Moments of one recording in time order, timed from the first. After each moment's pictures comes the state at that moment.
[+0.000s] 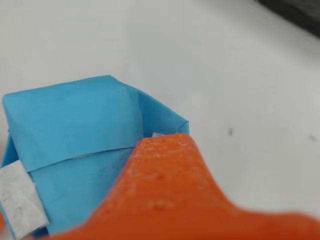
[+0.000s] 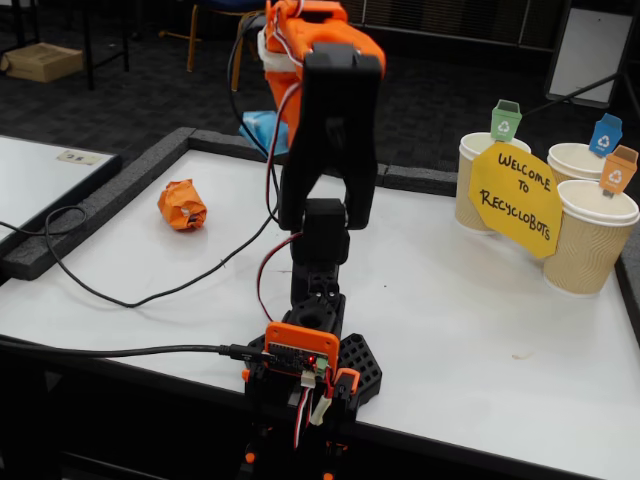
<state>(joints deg) -25.0 110.6 105.0 69.5 -10.4</state>
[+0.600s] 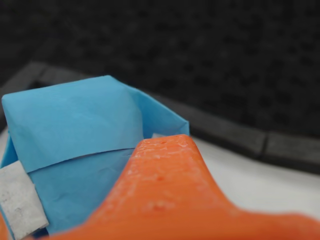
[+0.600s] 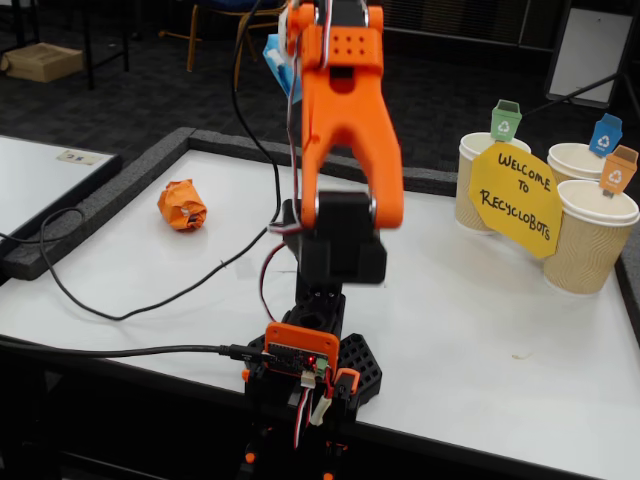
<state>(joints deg) -19.5 165.1 127.3 71.5 -10.4</state>
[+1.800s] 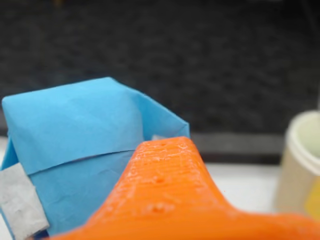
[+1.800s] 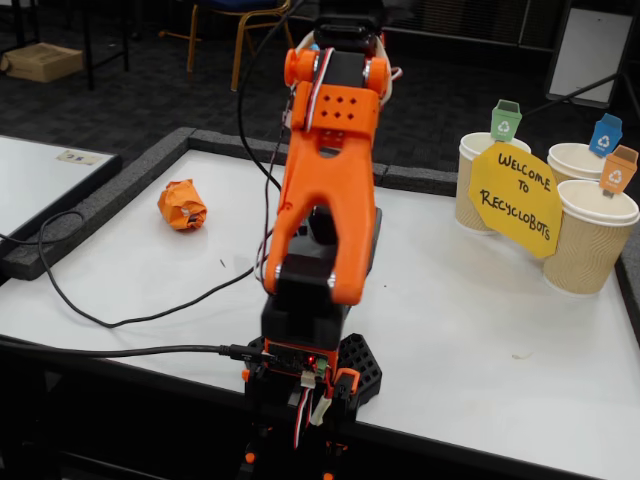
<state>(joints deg) -4.7 185.0 137.6 74.3 -10.7</state>
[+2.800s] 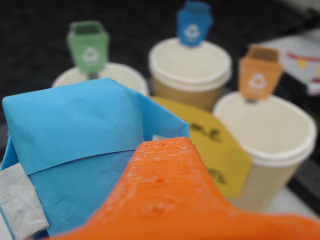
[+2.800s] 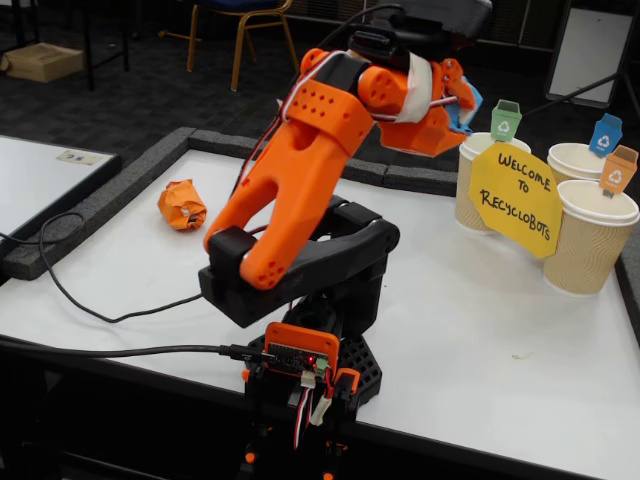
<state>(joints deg) 30.4 185.0 139.7 74.3 -10.7</state>
